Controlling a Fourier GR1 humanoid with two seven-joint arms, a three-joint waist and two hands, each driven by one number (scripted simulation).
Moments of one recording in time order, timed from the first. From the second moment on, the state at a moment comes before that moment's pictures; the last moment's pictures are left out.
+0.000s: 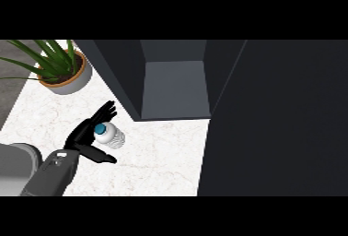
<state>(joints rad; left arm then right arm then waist) -0.52 0.26 0.13 -0.32 -0.13 -0.51 -0.73 0.11 -0.16 0.50 -2.48 0.06 -0.15 0.37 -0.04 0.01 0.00</state>
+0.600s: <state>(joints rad) -0.57 0.20 0.12 -0.26 -0.13 -0.51 -0.80 0.11 -0.19 0.51 -2.48 0.05 -0.16 0.35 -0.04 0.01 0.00</state>
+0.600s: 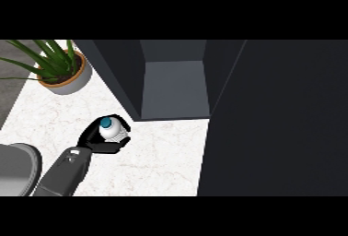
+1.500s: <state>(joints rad) -0.40 0.03 0.12 -0.55 -0.04 -0.02 -0.97 0.13 -0.21 0.54 -2.49 0.05 -0.21 0.36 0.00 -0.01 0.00</state>
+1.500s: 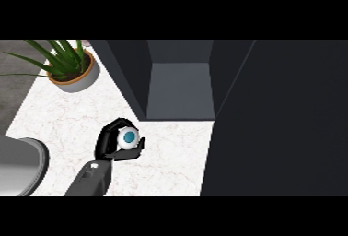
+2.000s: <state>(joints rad) -0.38 0.01 -0.15 -0.84 0.26 0.11 -0.73 0.15 -0.23 0.54 -2.48 0.05 -0.23 0.33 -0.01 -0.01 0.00</state>
